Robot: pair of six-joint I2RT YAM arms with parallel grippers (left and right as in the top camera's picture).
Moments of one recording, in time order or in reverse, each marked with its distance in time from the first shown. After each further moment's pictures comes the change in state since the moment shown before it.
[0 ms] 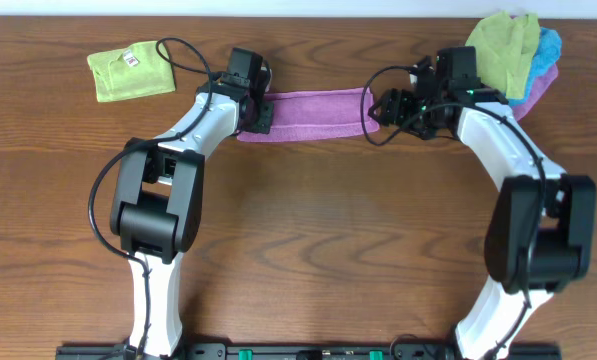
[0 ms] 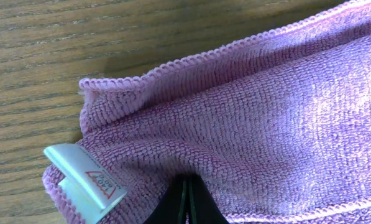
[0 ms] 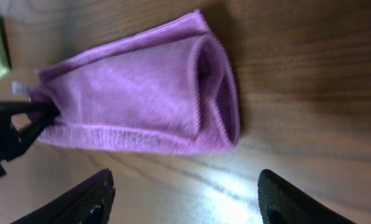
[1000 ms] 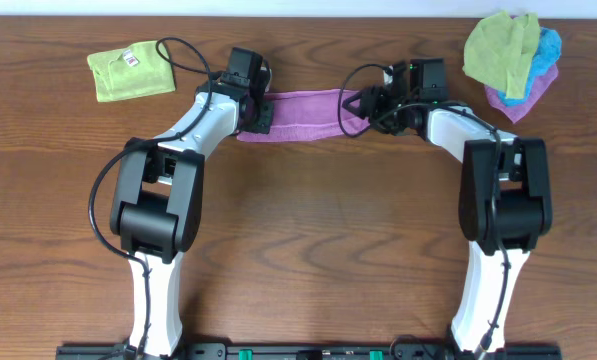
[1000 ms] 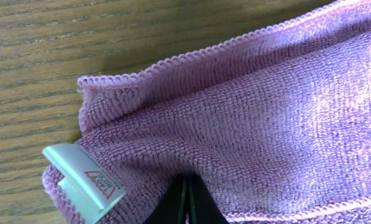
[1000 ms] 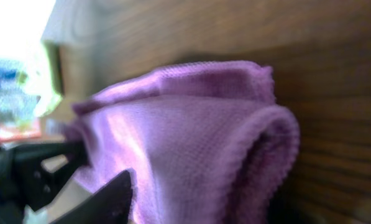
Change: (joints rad) left arm 0.000 0.002 0.004 -0.008 0.005 0.000; right arm 0.063 0.240 0.026 0.366 -0.175 0.250
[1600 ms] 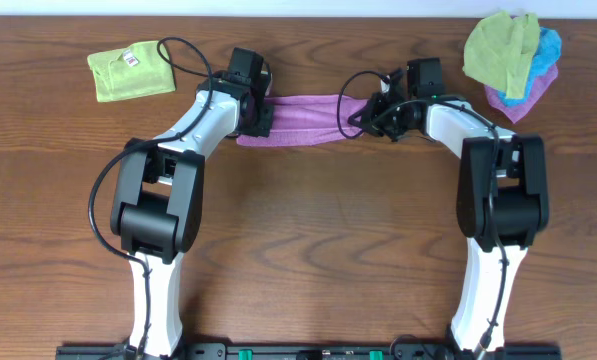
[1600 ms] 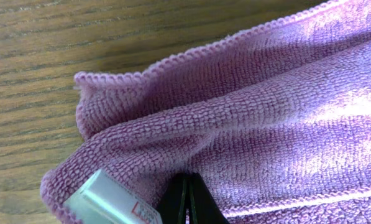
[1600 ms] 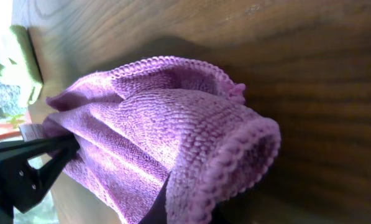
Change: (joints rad) left arm -0.002 0.000 0.018 -0.087 0.000 0.003; right arm -0.004 0.014 0.070 -0.219 -0.008 -0.043
